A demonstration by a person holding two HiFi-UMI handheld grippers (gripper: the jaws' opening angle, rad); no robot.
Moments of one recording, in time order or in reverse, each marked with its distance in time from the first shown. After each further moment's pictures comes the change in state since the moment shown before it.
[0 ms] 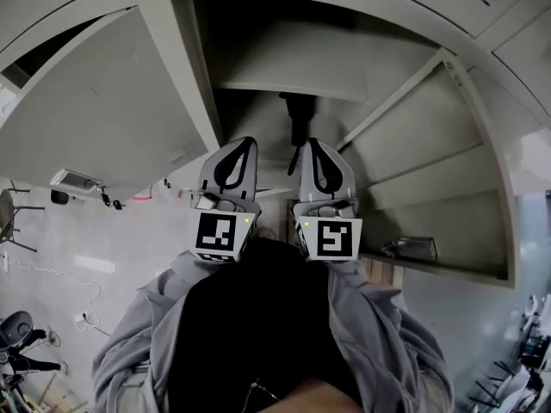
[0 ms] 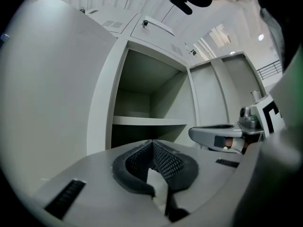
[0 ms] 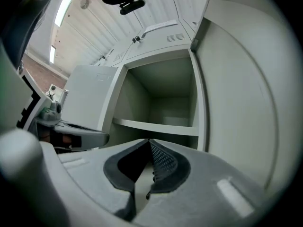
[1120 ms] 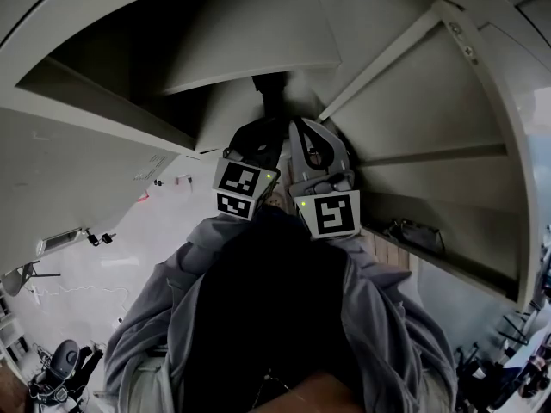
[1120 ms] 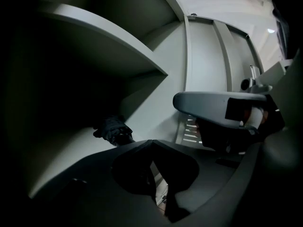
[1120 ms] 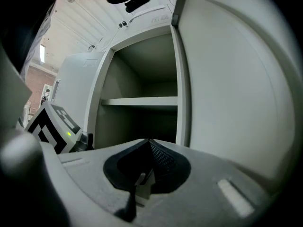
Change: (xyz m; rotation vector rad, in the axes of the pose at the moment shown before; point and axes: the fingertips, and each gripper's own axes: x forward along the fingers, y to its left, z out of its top) left arm 0.093 -0.089 -0.120 -0.084 0.325 -0.407; right arm 0.010 -0.034 -0.056 0.053 0.107 -0.026
